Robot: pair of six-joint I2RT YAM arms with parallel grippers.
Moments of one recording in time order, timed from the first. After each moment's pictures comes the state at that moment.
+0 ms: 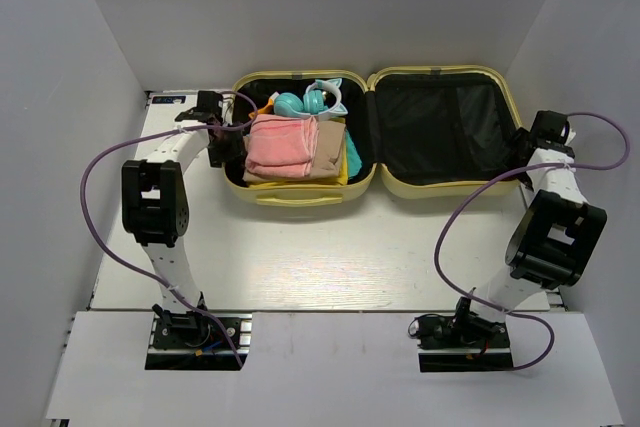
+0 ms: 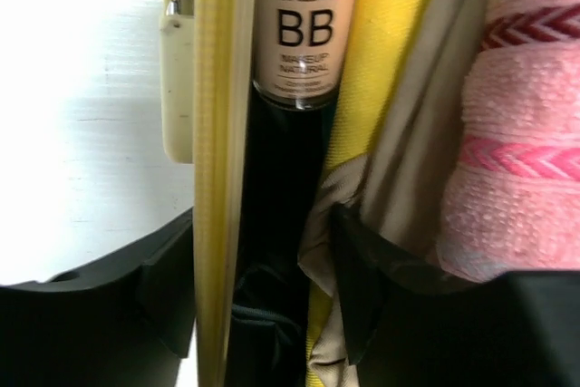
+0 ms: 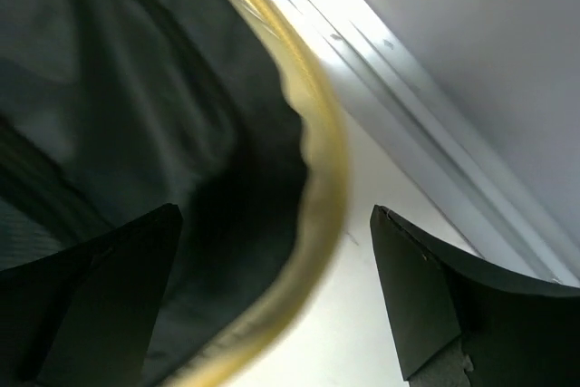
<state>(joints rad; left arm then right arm) -0.08 1.96 1.51 -0.65 0.13 -0.27 -0.36 1.63 1.21 -0.52 0.16 0.31</state>
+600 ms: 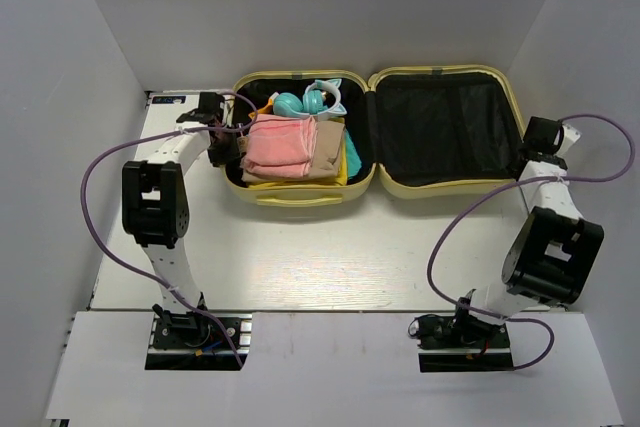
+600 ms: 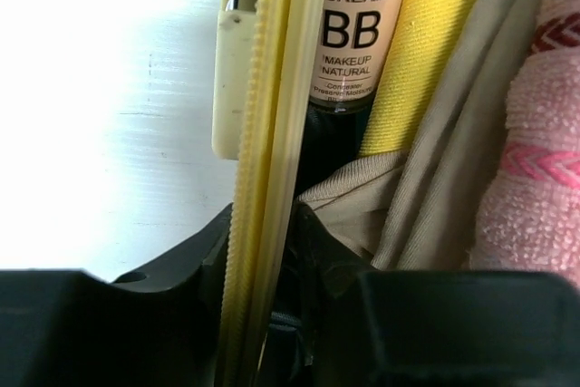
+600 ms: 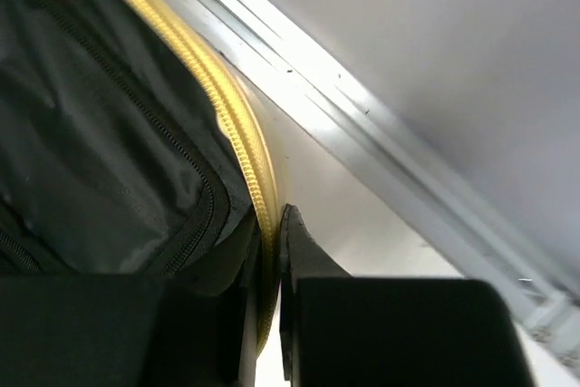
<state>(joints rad) -0.09 1.95 1.50 -0.66 0.04 -0.27 -0.33 1.54 1.07 -0.34 0.30 0.38</state>
